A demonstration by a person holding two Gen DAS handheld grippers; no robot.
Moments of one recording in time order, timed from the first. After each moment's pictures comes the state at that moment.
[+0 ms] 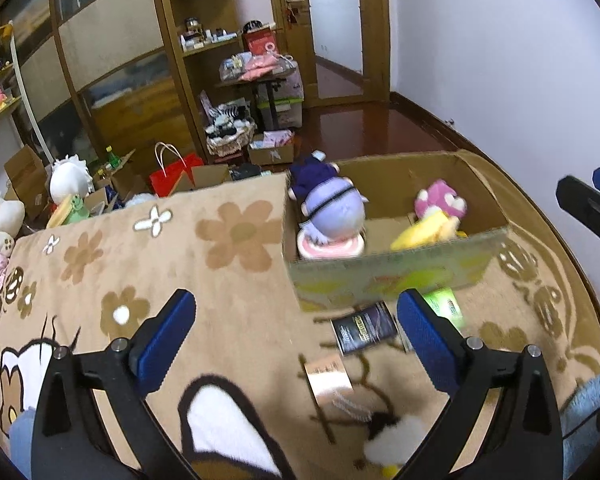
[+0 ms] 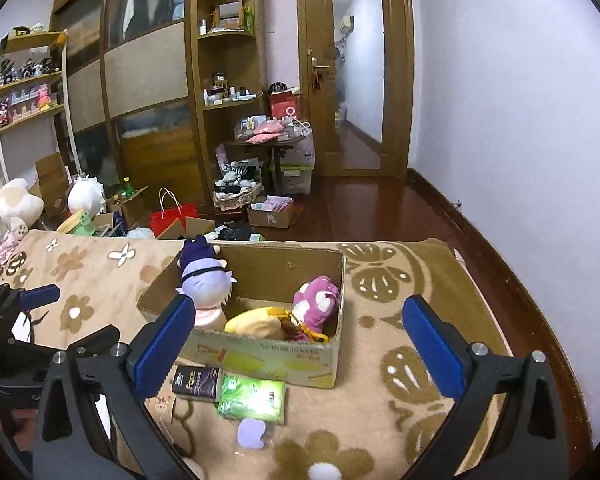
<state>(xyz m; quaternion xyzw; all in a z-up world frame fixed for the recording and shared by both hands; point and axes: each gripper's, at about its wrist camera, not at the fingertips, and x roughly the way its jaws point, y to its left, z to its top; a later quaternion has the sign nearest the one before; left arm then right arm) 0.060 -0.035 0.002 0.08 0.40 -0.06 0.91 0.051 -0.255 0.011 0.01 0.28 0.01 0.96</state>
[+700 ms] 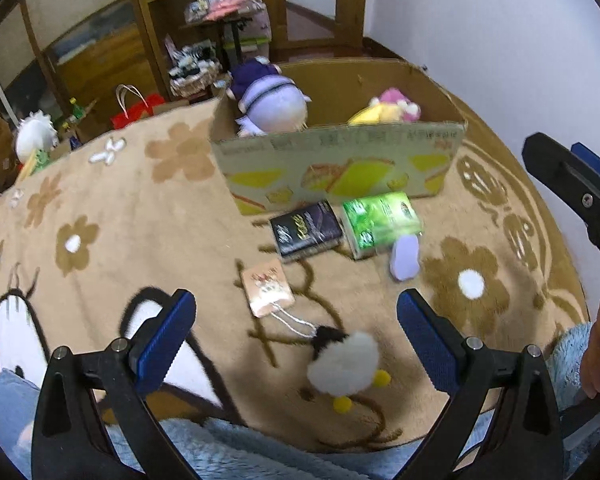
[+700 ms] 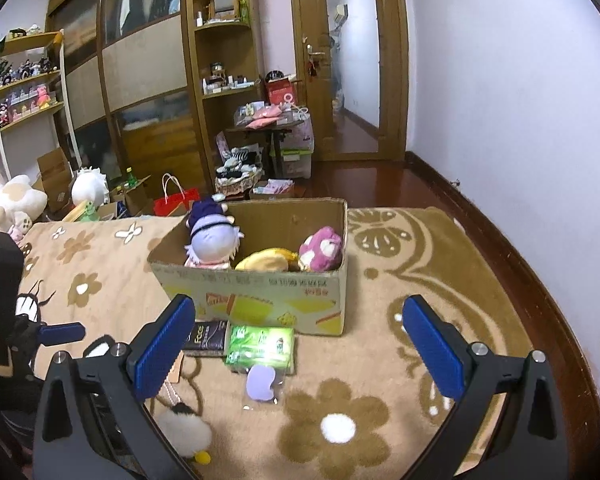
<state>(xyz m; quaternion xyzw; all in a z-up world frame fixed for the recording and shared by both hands) 0.023 -0.061 -0.053 0.07 0.50 -0.11 0.86 0.016 -0.257 -0.028 0.03 0.31 0.02 0.95</state>
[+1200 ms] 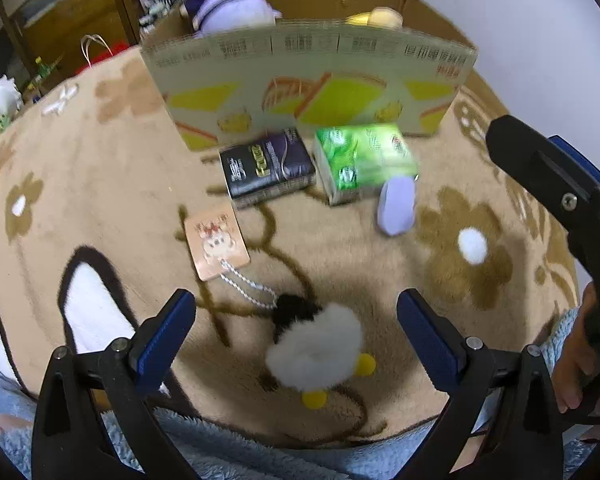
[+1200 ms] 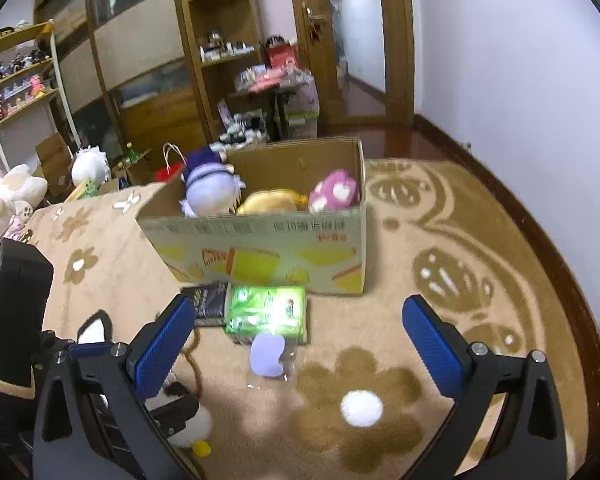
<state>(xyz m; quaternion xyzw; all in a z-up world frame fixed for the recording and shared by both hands) 0.039 -0.076 -0.110 0.05 0.58 -0.14 0.80 0.037 -0.251 -0.084 0.06 0.37 0.02 0.93</state>
